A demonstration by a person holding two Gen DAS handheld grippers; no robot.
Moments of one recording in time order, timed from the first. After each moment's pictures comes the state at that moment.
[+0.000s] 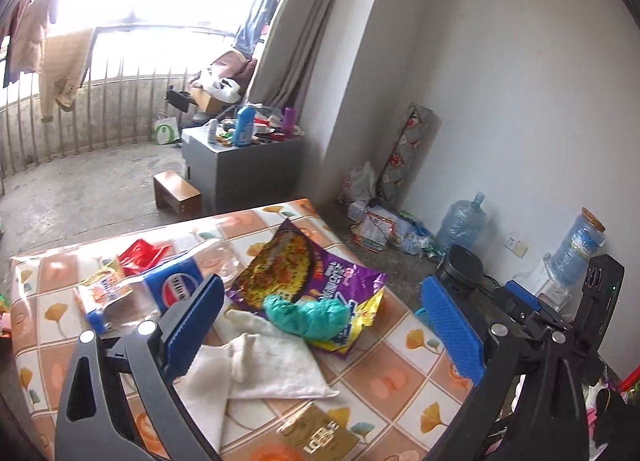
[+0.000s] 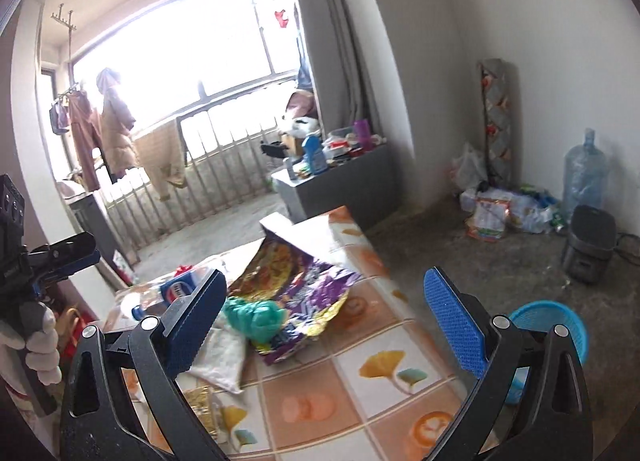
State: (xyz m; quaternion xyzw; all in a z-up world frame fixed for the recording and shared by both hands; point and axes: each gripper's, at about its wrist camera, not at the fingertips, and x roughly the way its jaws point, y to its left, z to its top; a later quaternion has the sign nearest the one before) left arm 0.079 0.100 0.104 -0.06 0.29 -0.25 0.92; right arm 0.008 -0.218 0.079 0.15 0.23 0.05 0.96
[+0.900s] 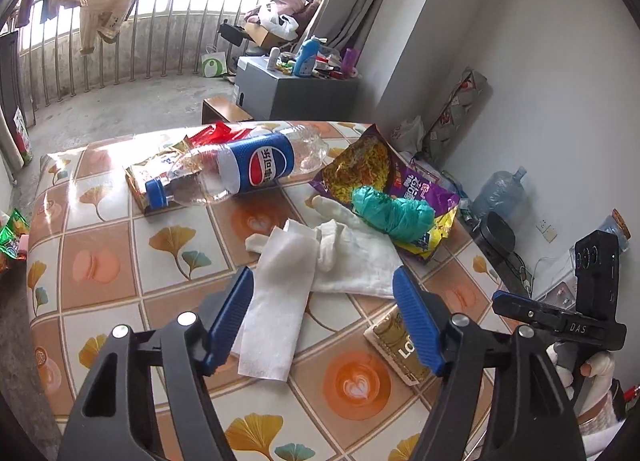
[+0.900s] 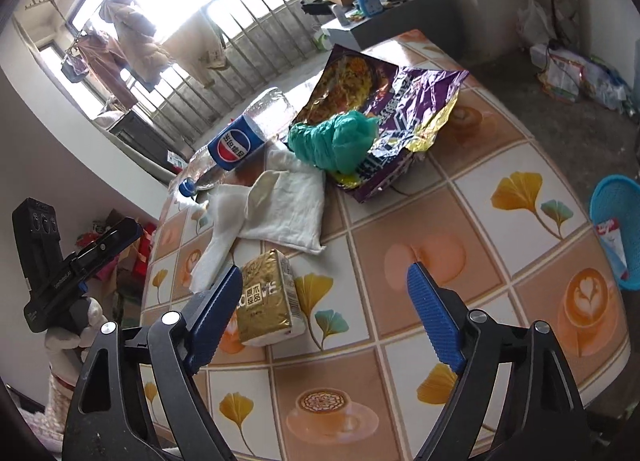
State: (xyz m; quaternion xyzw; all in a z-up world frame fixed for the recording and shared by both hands) left arm 0.066 0.165 0.008 -0.08 0.40 -0.19 0.89; right arm 0.019 -0.150 0.000 0.20 0.46 0.16 0.85
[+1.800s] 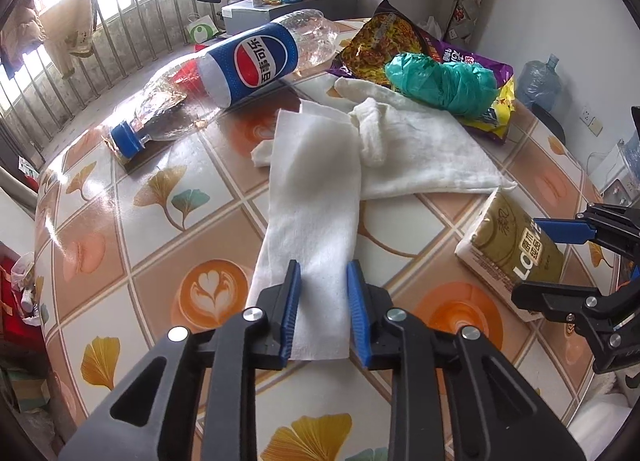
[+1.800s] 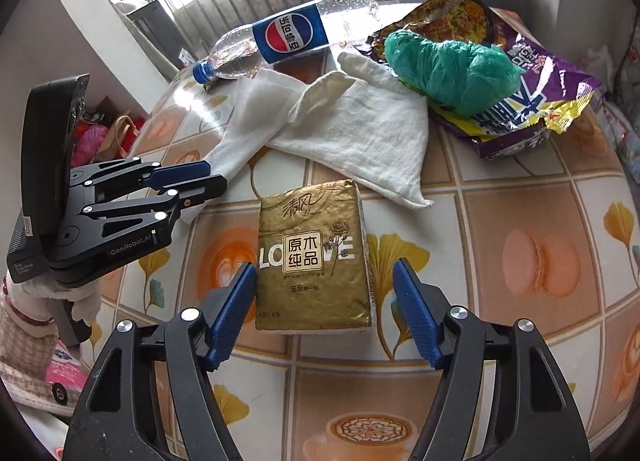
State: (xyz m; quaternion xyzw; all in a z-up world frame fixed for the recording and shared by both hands) left arm 0.085 0.137 -0.073 0.09 0.49 -0.16 0.86; right arm 0.033 -0.056 -0.034 0.04 0.52 0.21 0.83
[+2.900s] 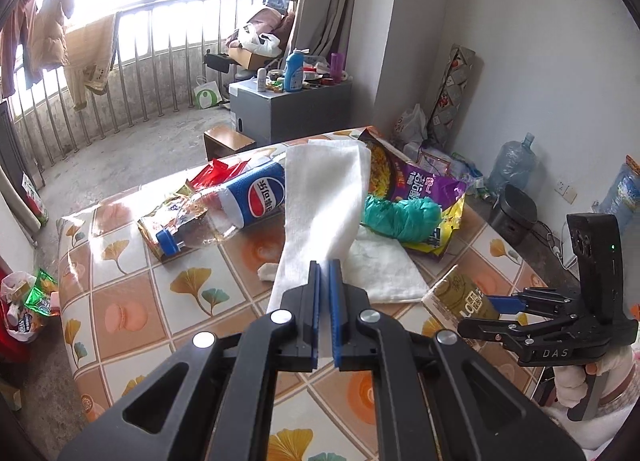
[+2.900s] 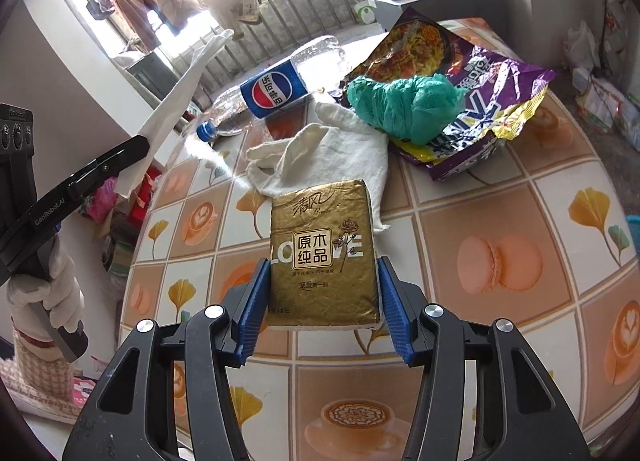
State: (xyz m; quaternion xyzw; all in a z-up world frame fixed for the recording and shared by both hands) left arm 0.063 0.141 0.037 0.02 0.36 -0.18 0.91; right arm 0.023 -0.104 0.001 0.12 0.47 0.20 0.85
